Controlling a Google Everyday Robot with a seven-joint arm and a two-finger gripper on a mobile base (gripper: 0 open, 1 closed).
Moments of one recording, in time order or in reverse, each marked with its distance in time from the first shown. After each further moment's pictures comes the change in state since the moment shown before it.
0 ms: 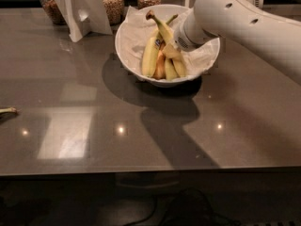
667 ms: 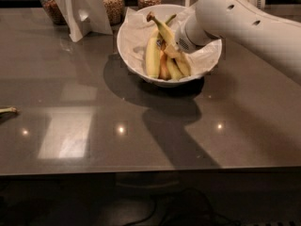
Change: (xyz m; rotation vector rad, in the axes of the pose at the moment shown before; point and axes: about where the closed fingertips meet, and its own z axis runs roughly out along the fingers) arm 0.005 0.002 -0.001 -0.008 0.004 0.013
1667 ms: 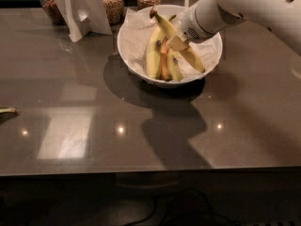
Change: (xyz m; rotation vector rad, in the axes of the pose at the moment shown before) arm -0.018 0.007 -0.052 -0.078 -0.045 -0.117
